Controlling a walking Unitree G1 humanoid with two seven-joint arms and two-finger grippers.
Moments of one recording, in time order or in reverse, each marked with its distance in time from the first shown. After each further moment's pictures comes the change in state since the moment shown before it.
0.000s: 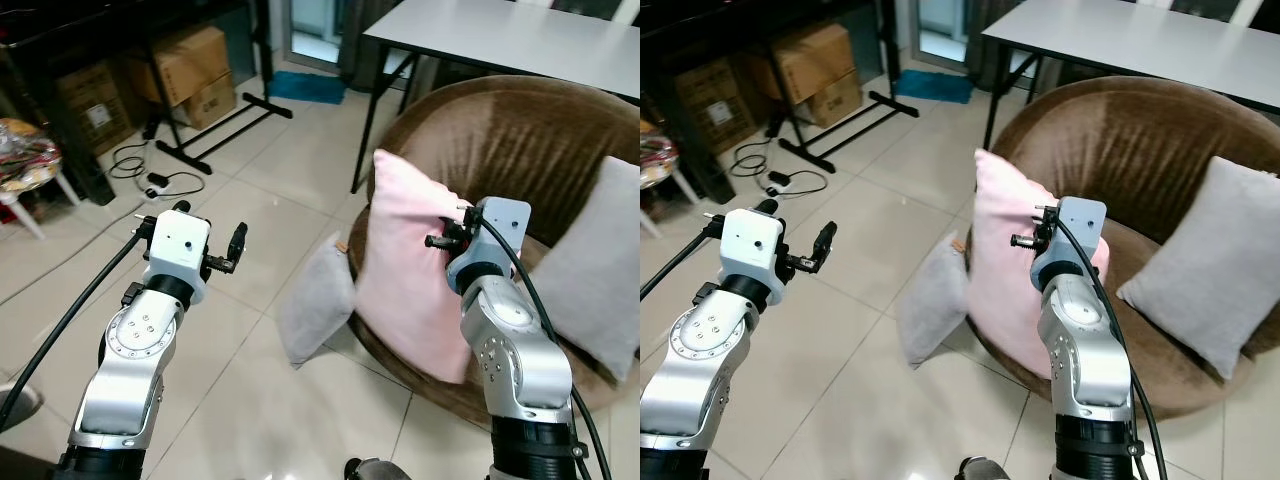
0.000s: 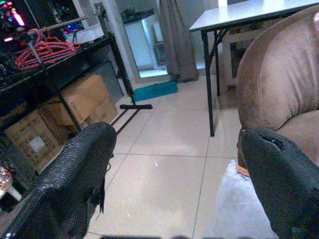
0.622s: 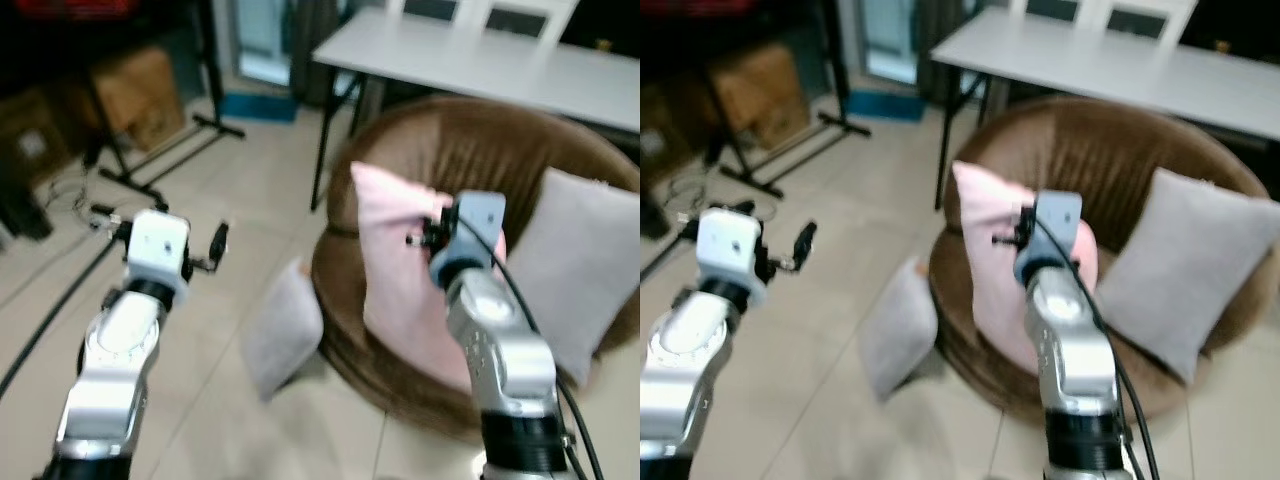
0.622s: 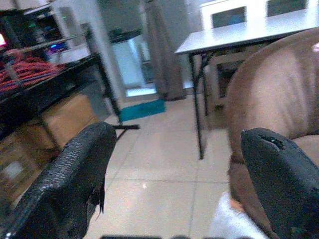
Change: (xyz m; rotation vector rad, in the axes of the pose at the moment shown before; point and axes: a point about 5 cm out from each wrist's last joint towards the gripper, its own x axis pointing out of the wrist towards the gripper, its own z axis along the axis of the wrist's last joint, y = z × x) left arm -0.006 0.011 -0.001 0.002 -0.006 0.040; right arm 0.004 0.014 0.004 -0.040 -0.018 0.057
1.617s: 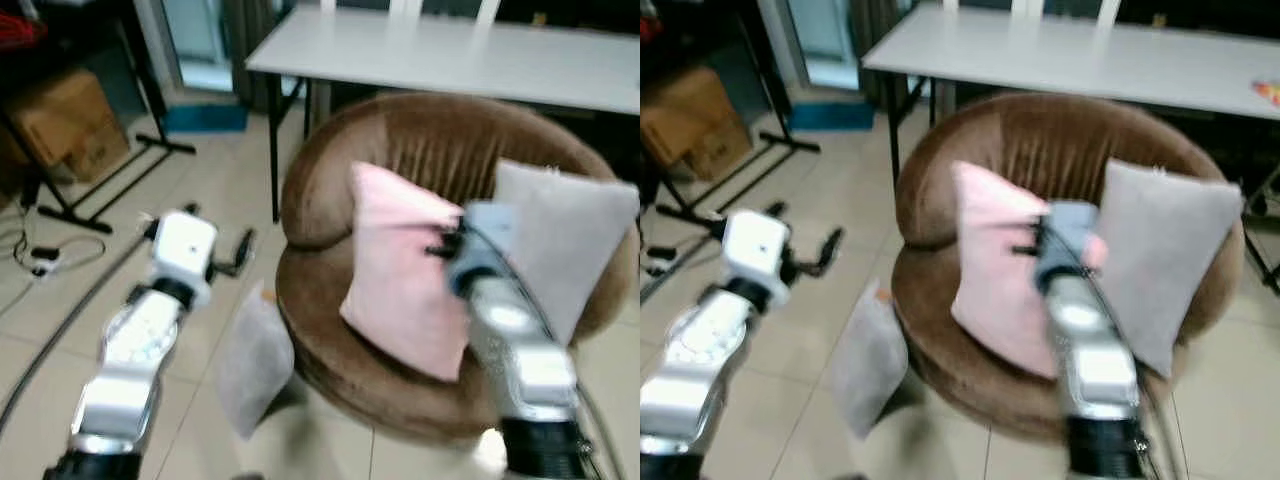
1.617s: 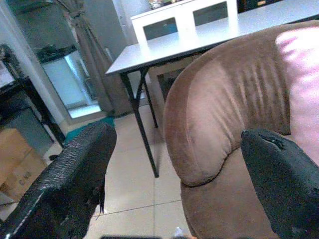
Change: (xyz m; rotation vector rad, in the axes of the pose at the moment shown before) left arm 0.003 -0.017 0.002 0.012 -0.005 -0.121; right arm -0.003 -0.023 -0.013 -0.044 0.052 -0.039
